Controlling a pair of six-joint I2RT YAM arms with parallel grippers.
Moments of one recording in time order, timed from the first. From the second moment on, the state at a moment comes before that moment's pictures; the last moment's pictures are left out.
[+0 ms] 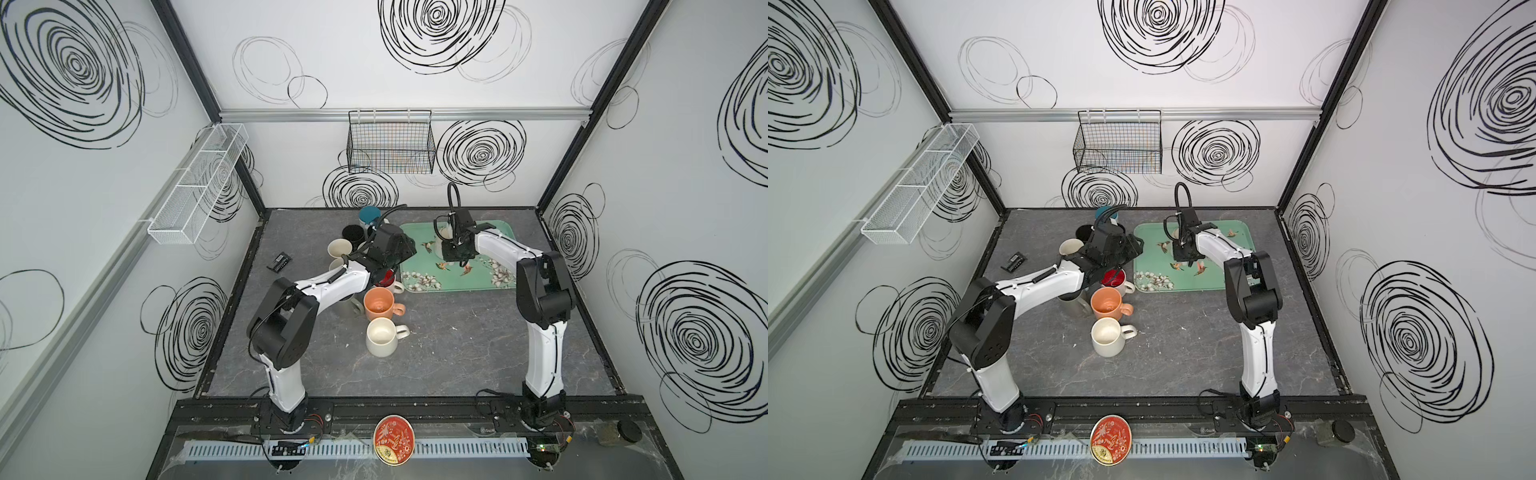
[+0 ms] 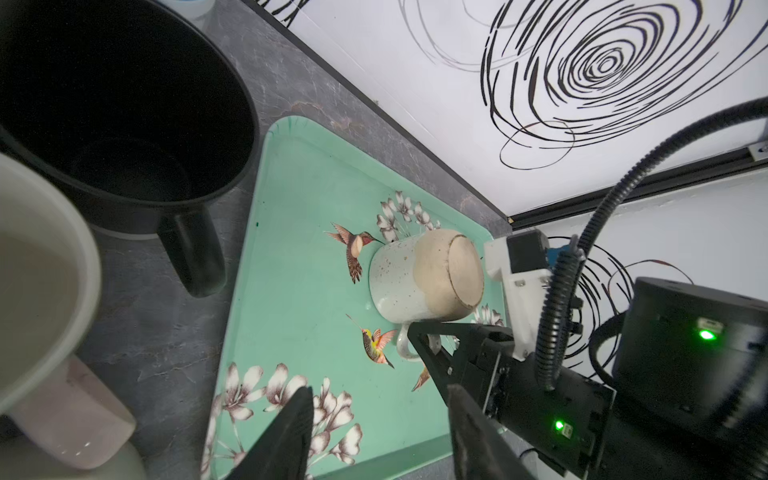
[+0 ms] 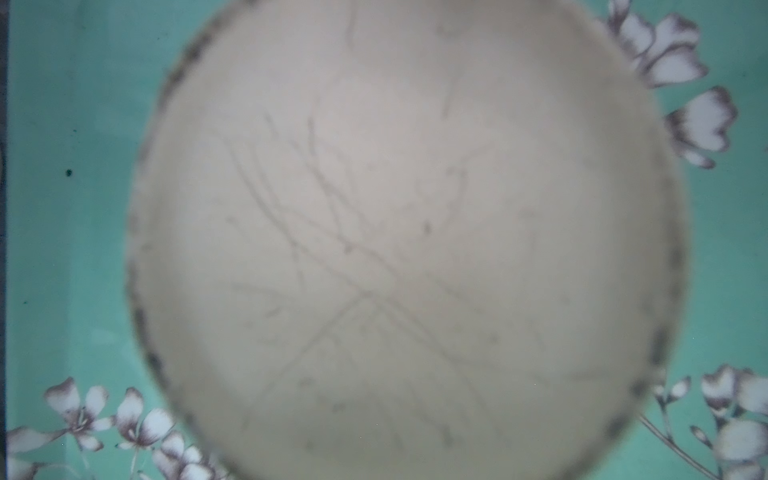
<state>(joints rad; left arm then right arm) -0.58 1.82 1.27 0.01 -0.04 -0.97 0.34 2.08 1.60 -0.62 0.01 0.23</state>
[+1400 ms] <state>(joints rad) -0.51 1.63 1.21 0.27 0.20 -1.11 0.26 1.78 1.38 0.22 -0.89 0.84</state>
